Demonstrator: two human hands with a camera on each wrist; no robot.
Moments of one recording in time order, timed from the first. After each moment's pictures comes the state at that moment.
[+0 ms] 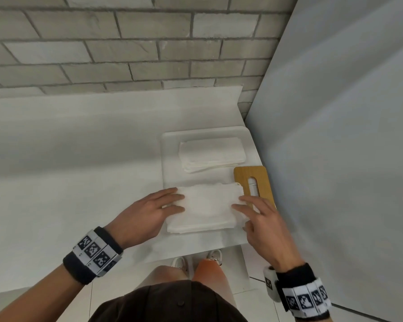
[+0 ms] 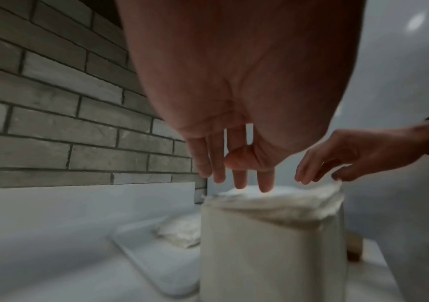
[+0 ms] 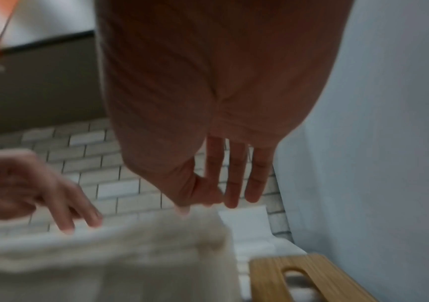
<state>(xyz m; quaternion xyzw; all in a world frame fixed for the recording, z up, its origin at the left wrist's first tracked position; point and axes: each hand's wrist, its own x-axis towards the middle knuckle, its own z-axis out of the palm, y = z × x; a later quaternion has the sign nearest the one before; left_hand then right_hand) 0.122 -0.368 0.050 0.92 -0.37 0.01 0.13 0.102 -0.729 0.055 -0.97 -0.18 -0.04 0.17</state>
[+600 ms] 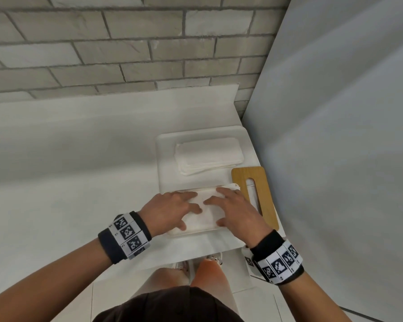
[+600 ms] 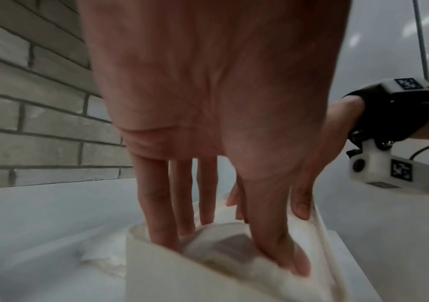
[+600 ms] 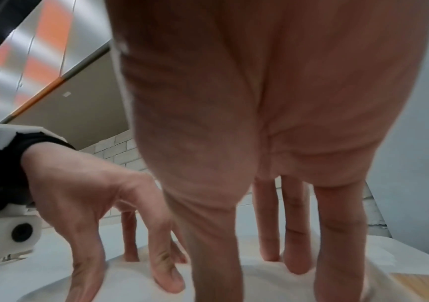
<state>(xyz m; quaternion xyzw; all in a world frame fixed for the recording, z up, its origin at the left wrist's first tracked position) 0.169 -0.438 0.078 0.92 -0.28 -0.28 0.02 0.161 -0.675 0.059 -0.94 -0.17 0.24 0.15</state>
